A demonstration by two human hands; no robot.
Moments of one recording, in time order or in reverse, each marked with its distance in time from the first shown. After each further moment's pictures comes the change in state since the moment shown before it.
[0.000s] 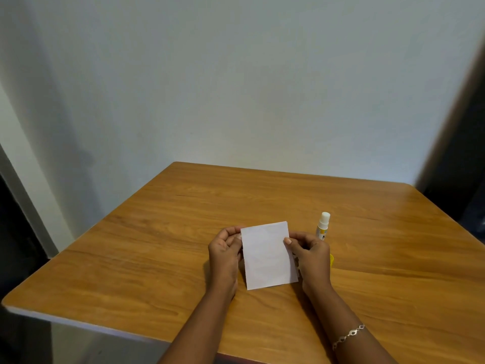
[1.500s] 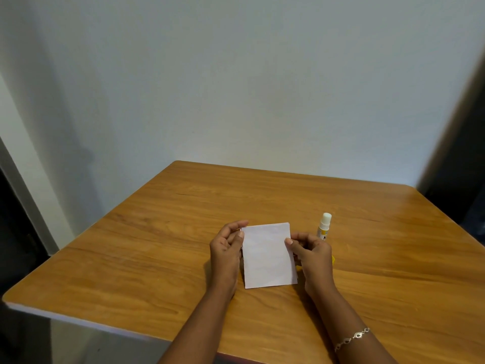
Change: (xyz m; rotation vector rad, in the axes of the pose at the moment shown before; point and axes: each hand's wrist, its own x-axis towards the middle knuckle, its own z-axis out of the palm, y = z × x) left_hand 0.002 -0.003 -0.003 0.029 -0.062 0.106; right_hand -0.001 -0.005 -0.003 0.081 -0.071 0.053
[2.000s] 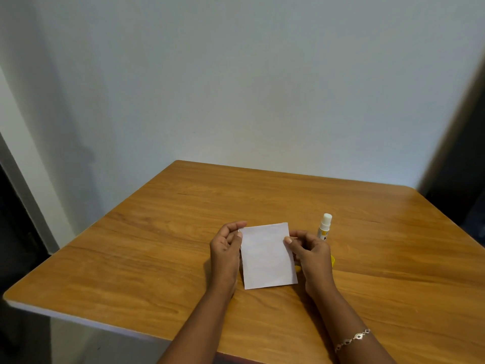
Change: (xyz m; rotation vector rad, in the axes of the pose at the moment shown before) left_hand 0.000 0.001 0.000 0.017 0.026 -0.008; right_hand -0.001 -0.002 0.001 -0.015 -0.059 -0.037
